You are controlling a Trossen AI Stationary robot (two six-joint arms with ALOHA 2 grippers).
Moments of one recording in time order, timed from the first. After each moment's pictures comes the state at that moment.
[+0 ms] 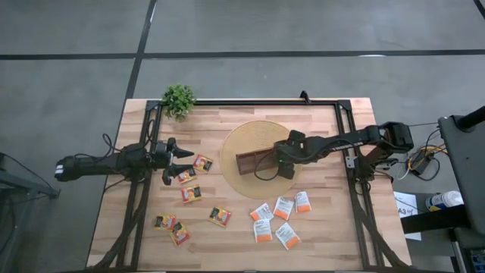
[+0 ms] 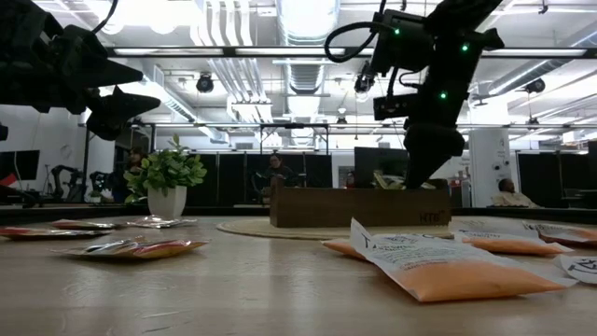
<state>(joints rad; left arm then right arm) 0.05 0.09 0.01 0.02 -0.01 -0.30 -0.03 1.60 0.93 -0.66 0.39 0.24</state>
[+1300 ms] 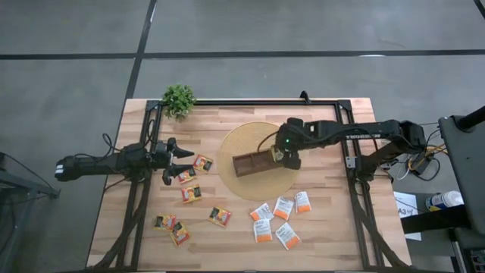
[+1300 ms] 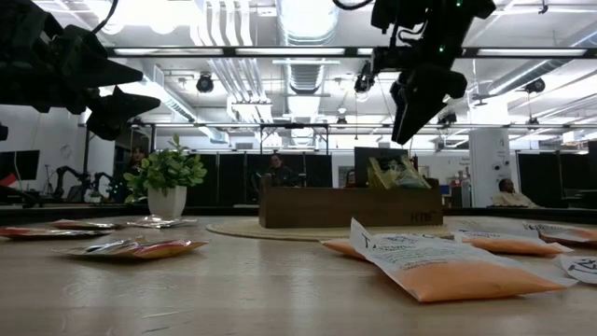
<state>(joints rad) 0.05 0.09 0.01 0.02 -0.01 -0.30 -0.14 1.44 1.07 -0.77 0.23 -0.09</state>
